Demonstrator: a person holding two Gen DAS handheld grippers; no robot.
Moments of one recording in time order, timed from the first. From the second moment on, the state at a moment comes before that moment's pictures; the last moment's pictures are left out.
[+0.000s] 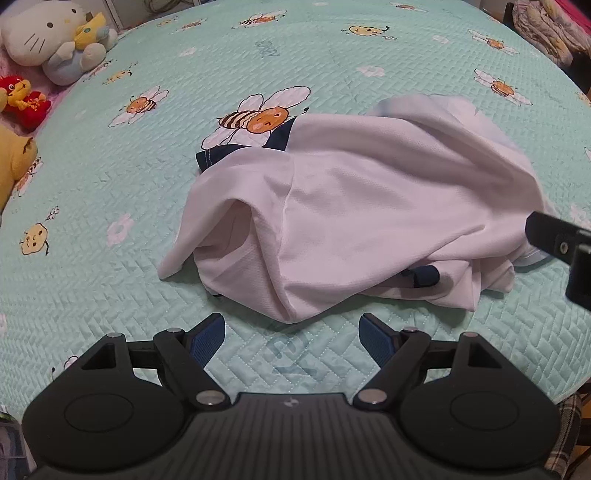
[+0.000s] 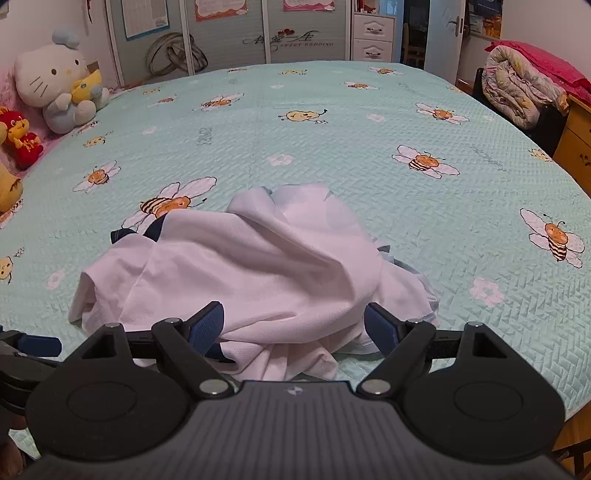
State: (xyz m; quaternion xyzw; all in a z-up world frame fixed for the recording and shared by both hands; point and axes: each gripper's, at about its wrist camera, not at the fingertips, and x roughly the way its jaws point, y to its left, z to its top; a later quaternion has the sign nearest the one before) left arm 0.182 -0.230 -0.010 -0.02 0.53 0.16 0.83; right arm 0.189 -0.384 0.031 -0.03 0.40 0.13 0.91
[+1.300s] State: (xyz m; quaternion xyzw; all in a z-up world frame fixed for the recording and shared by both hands) left arm 0.140 -0.225 -0.037 0.09 0.40 0.08 0.91; right arm 0.179 -0.434 -0.005 0.02 0.32 0.22 0.92
